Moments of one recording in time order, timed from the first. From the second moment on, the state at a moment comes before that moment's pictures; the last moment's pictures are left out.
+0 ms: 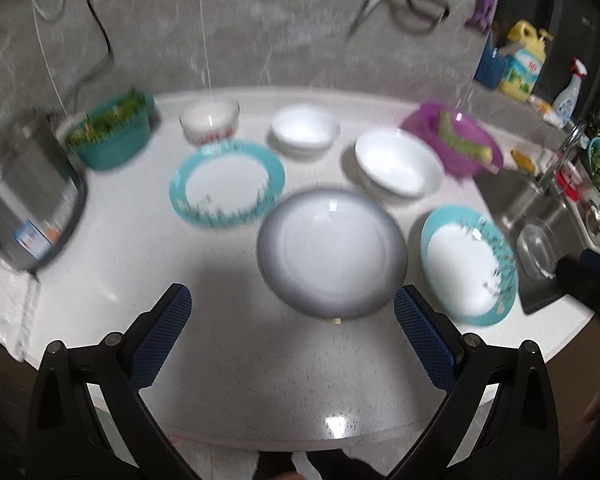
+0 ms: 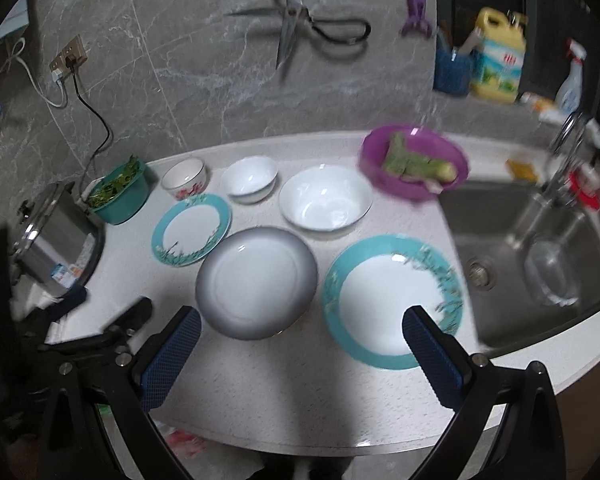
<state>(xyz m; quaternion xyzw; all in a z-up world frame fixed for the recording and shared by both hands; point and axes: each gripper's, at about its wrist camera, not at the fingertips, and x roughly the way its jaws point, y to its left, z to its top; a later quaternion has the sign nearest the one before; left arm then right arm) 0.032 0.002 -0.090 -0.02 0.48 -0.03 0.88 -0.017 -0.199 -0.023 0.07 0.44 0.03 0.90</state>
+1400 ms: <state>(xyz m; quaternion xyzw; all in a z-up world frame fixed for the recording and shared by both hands) 0.206 0.038 -0.270 -0.09 0.61 -0.14 0.78 0.204 -0.203 -0.207 0.11 0.63 0.14 0.76</state>
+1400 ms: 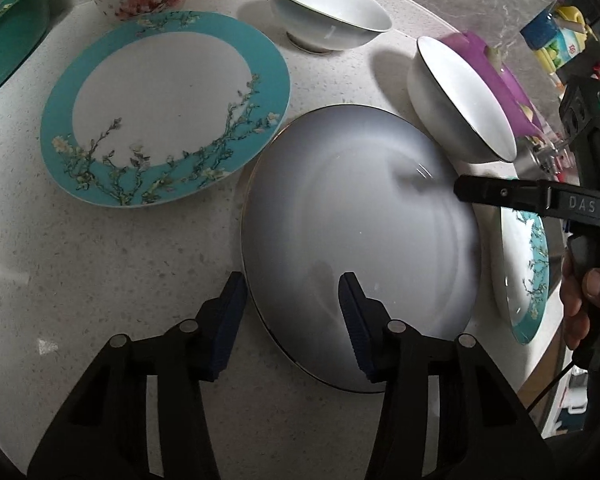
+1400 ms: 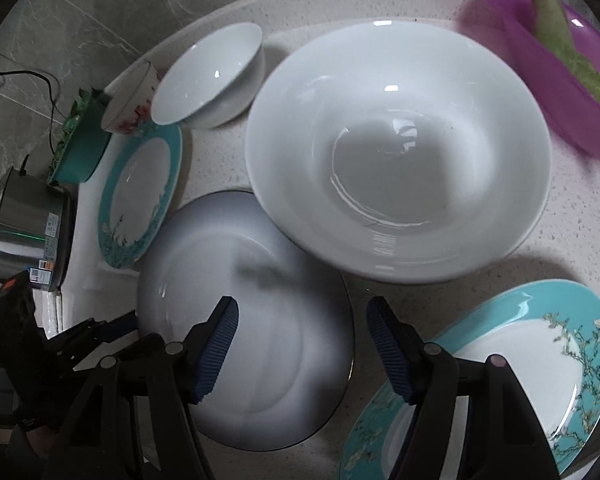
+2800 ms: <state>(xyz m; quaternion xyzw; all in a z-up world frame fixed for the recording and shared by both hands) 0.243 0.025 -0.267 -0.04 0.62 -0.14 0.77 0.219 -0.183 -0.210 0.04 0.66 0.10 0.75</state>
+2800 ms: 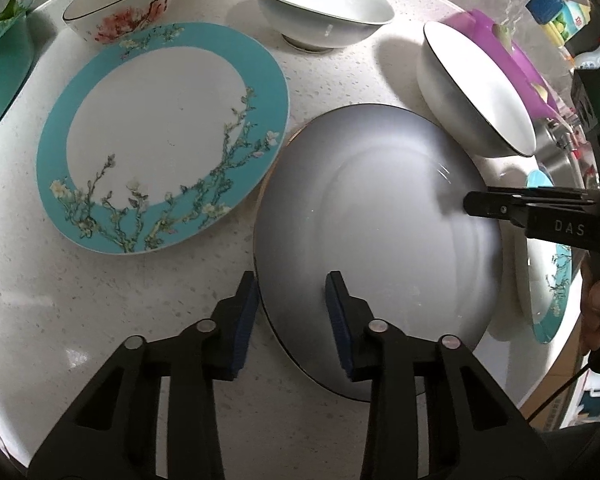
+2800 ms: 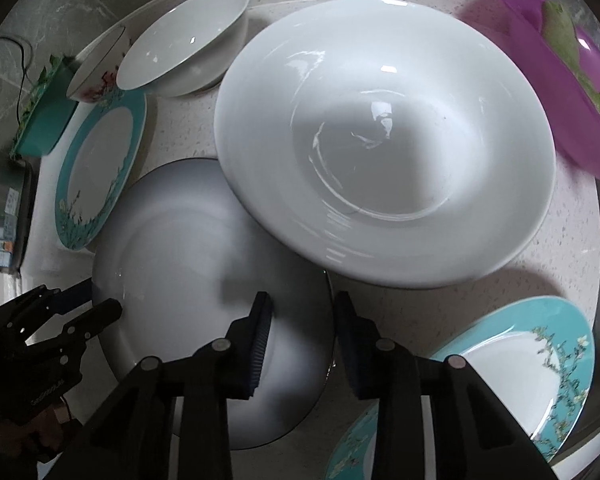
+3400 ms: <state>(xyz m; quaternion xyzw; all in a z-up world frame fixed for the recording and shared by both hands) 0.241 0.055 -0.270 -0.09 0.64 -0.14 0.75 0.192 -0.211 -0.215 0.11 0.65 0.12 0.74</state>
